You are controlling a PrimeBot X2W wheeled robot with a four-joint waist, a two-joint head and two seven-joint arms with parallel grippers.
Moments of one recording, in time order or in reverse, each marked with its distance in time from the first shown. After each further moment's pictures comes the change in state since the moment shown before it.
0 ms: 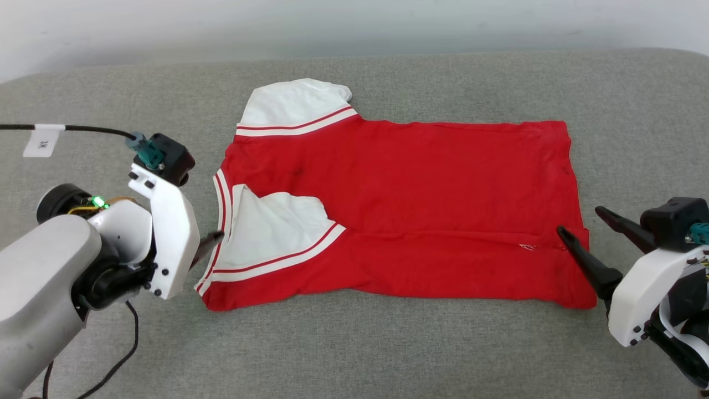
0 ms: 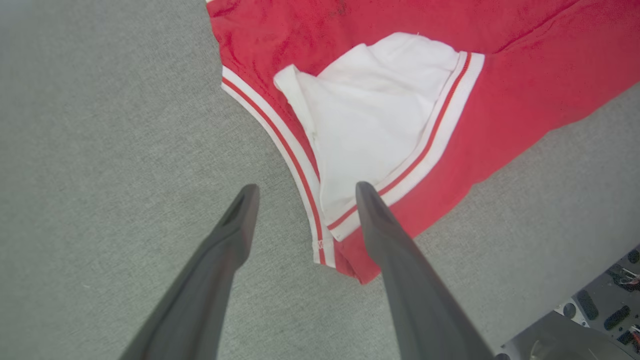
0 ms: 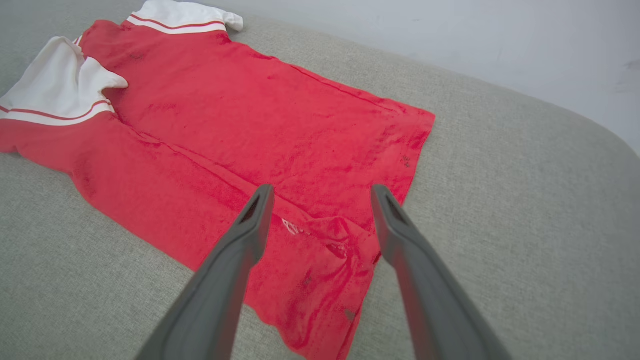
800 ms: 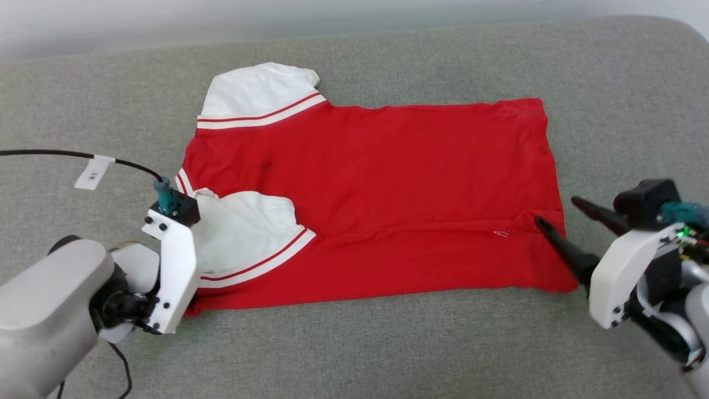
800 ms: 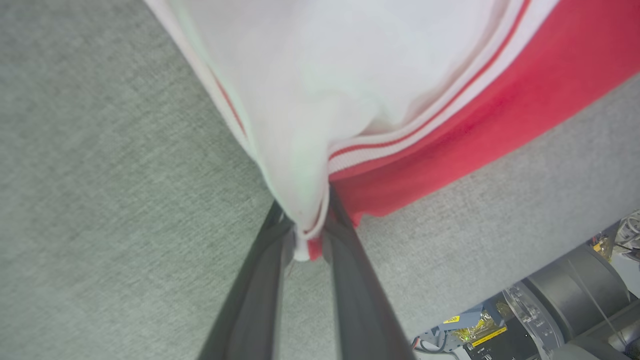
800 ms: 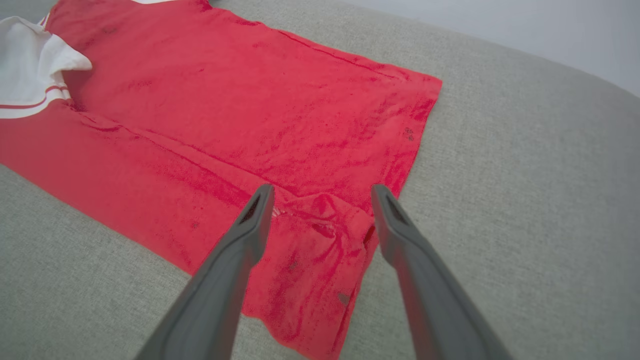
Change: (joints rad) left arm 0.023 -0.052 -0.113 0.181 -0.075 -0.035 0.245; right arm -0.104 0.018 0.100 0.083 0.036 0.000 0.012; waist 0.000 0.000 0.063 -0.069
